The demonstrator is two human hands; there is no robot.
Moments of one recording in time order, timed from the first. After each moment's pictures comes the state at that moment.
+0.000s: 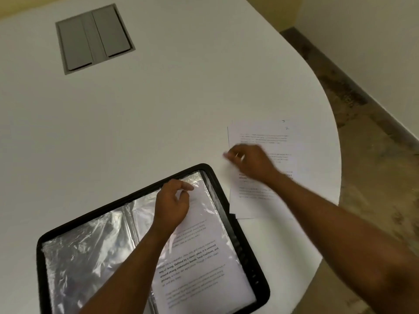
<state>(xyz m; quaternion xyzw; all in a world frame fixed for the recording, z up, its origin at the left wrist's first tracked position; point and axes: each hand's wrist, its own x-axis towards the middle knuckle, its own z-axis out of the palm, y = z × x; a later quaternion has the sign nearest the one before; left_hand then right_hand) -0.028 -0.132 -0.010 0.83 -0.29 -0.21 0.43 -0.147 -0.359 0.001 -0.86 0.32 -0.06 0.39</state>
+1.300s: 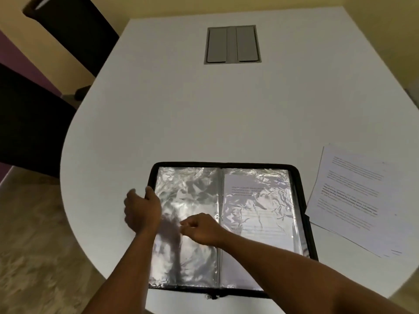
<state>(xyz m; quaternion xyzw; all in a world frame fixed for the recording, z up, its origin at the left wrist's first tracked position) 0.009 0.155 0.015 0.92 0.24 0.00 0.30 -0.085 0.014 -0.009 -0.79 0.09 0.24 0.56</state>
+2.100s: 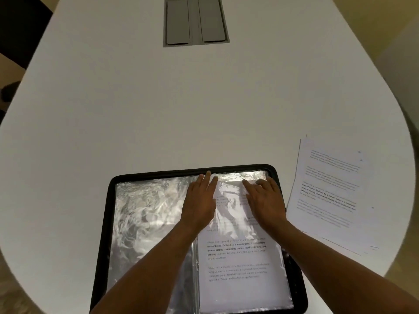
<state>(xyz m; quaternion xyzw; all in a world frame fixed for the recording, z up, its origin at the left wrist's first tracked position) 0.005 -0.027 -0.044 0.90 -0.37 -0.16 0.14 -0.109 -0.207 -0.058 -0.99 0.15 -0.03 0.03</state>
